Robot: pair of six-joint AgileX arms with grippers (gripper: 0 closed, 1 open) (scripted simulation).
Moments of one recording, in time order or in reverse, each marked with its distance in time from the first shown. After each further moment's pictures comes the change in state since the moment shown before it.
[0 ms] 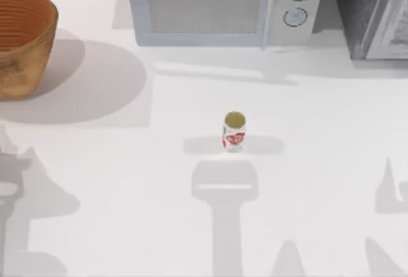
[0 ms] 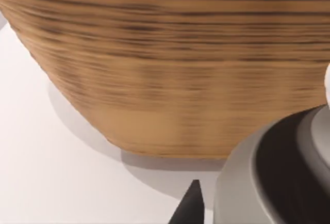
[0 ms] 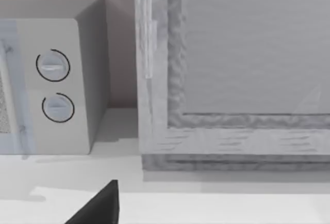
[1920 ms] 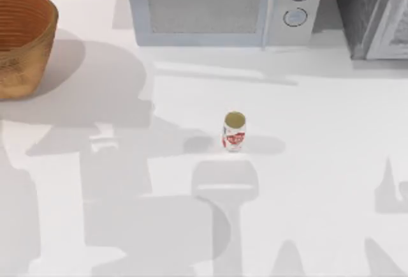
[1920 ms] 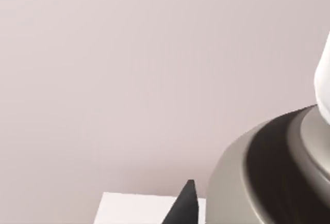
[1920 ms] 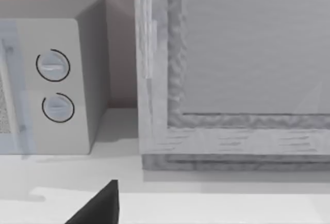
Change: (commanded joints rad) left arm -0.046 -0.422 0.804 -1.163 -0.152 -0.024; right arm 0.000 0.000 0.000 0.000 0.000 0.000
